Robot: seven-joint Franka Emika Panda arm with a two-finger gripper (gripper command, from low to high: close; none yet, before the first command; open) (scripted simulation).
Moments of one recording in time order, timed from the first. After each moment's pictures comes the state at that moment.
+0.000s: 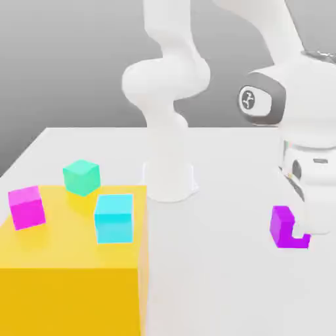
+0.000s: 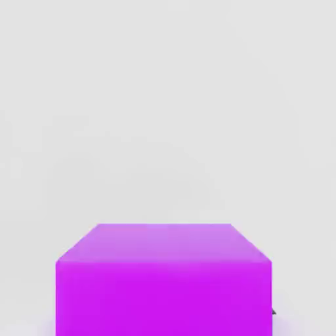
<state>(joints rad) 0.58 -0.03 -0.18 -2.50 -0.15 2.53 -0.18</state>
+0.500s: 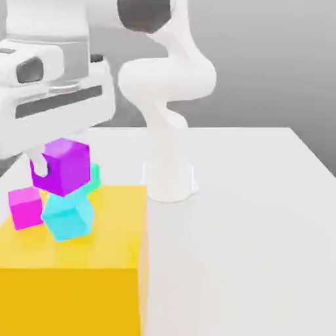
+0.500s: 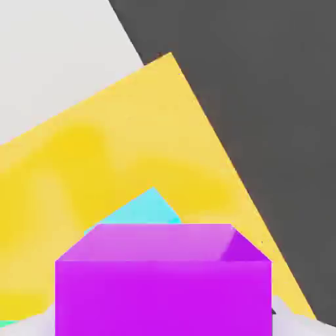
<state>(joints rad) 0.15 -0.19 -0.56 -2.25 -0.13 2.09 -0.52</state>
